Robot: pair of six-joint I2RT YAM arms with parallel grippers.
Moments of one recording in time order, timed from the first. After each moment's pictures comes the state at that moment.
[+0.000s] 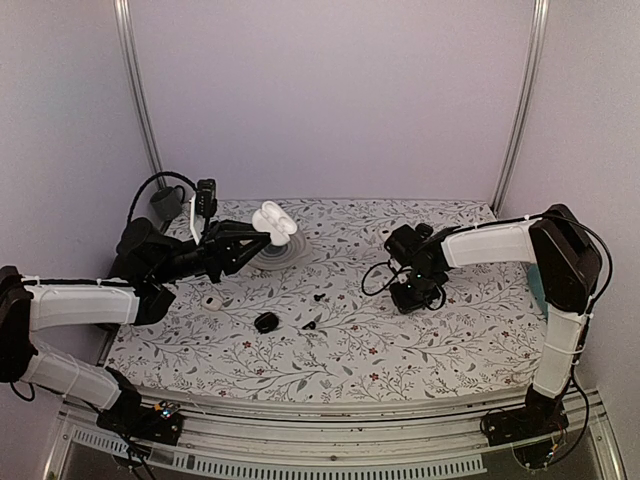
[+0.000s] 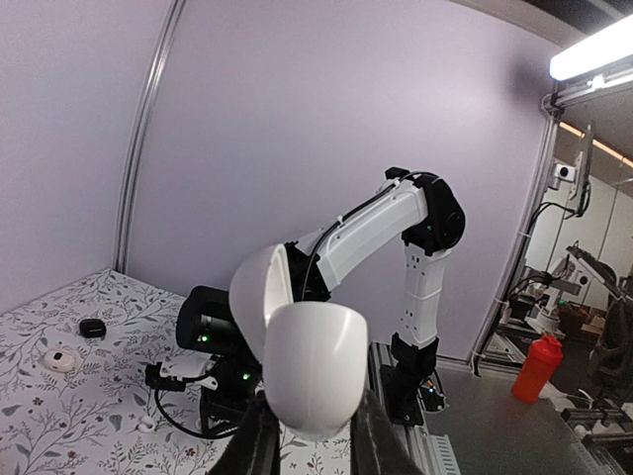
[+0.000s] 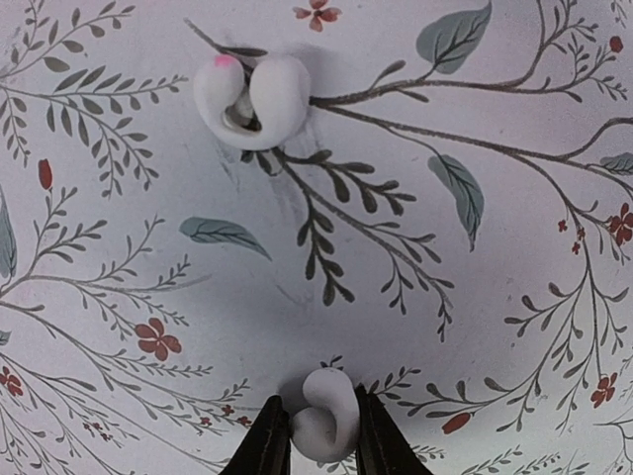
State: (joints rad) left arm -0.58 1.27 0.56 1.09 0.78 -0.54; right arm 0.67 1.92 1.23 -0.63 0.13 0.31
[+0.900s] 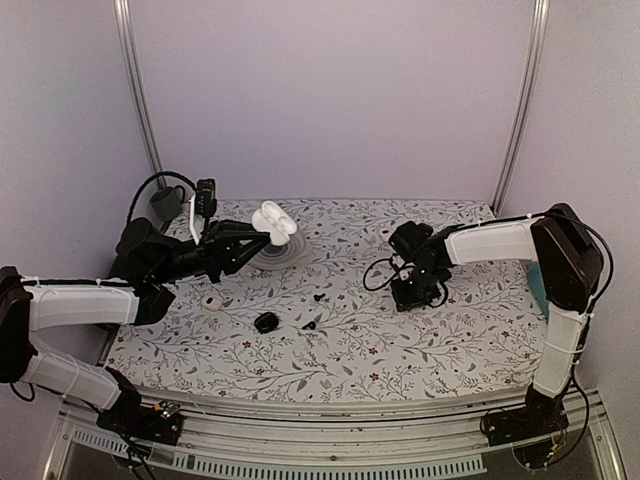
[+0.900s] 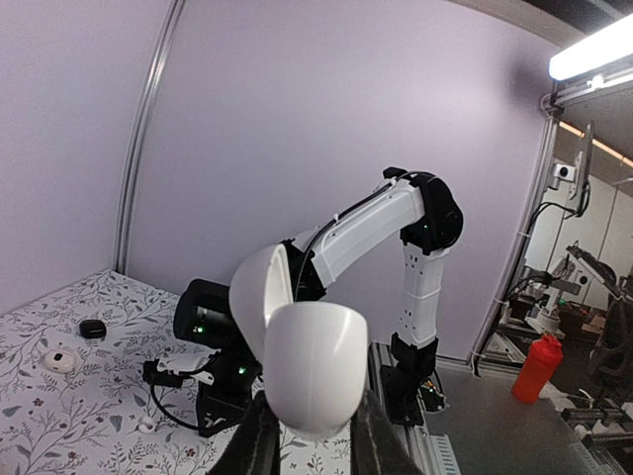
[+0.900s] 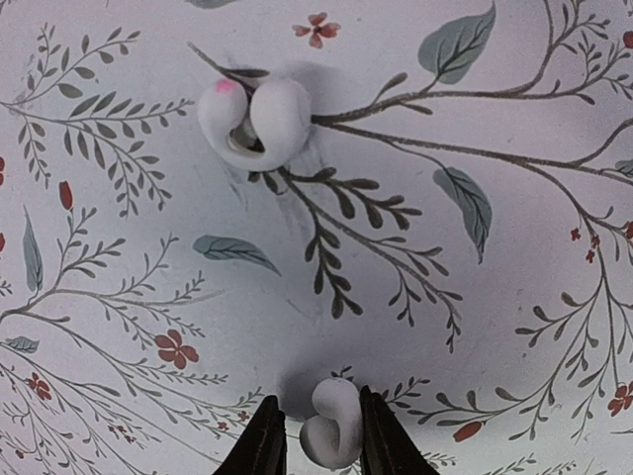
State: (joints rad) left arm -0.58 1.27 0.56 1.09 0.78 -0.54; right arm 0.64 1.92 1.23 -0.61 0.06 0.34
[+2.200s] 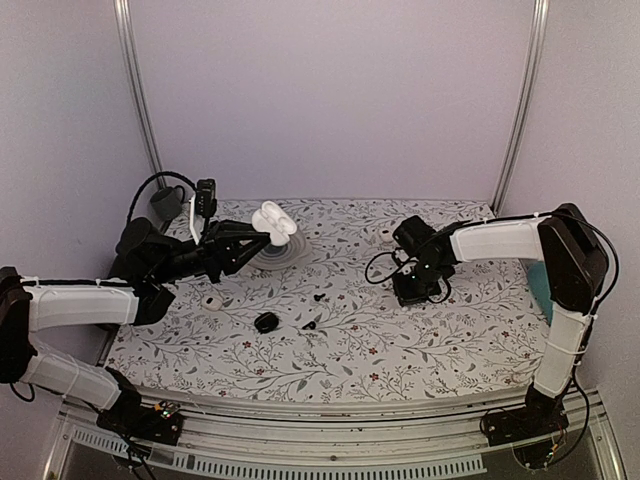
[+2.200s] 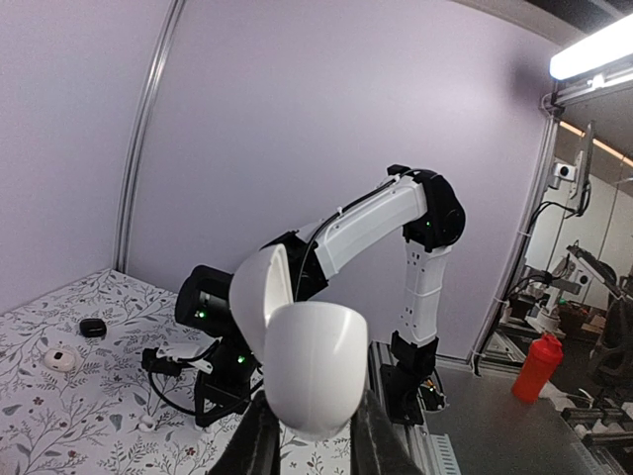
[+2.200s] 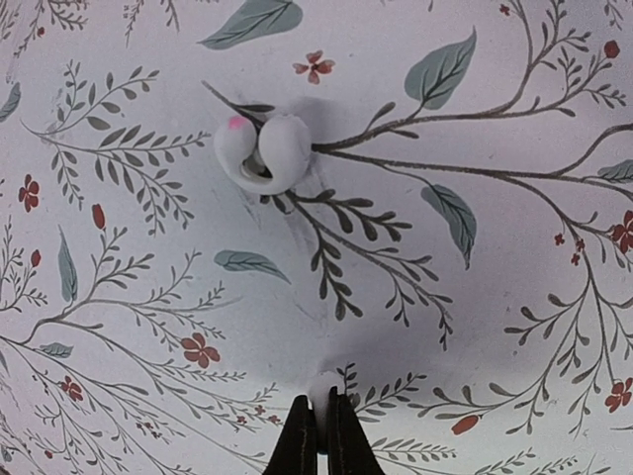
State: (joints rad) left arm -0.58 1.27 0.56 1.09 0.78 -0.53; right arm 0.62 1.89 1.23 -0.60 0.02 0.37
